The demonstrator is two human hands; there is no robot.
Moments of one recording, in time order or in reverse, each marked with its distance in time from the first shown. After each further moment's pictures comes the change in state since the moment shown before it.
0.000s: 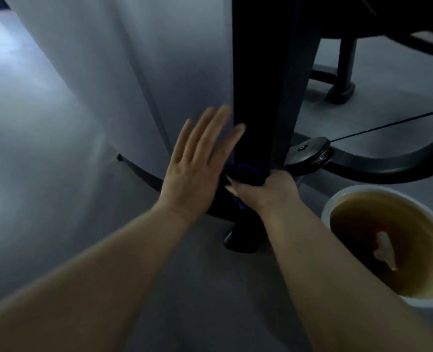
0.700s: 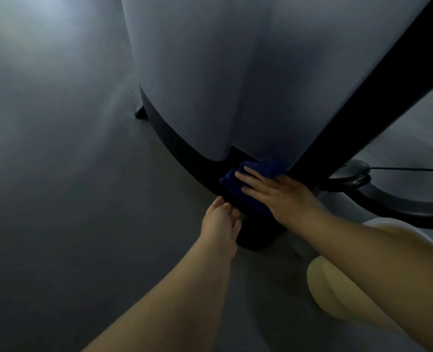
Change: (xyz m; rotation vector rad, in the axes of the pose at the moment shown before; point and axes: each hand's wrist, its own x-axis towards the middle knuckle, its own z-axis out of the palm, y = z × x) left_hand -0.086 0.030 0.030 -1.751 0.022 -2.355; right_hand 0.060 0.003 -0.041 2.137 0.480 0.746
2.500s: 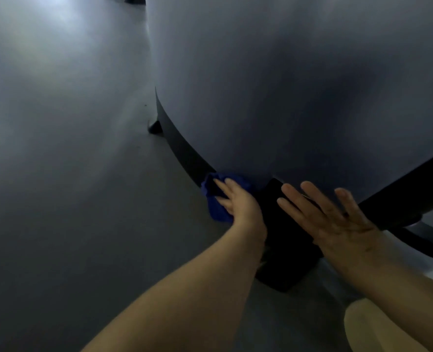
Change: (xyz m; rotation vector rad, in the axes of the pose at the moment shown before) left_hand 0.103 0.065 0.030 0.145 -0.073 0.370; right_hand 0.005 0.002 -0.006 -0.433 0.247 0.260
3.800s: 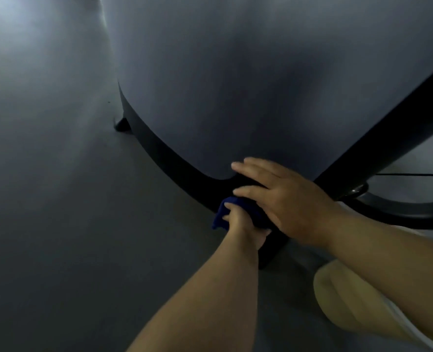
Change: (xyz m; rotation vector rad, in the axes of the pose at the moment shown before) left_hand 0.012 -0.089 0.016 -0.948 -0.239 -0.786; right_hand 0.038 0.021 -0.057 0.895 -0.034 -0.034
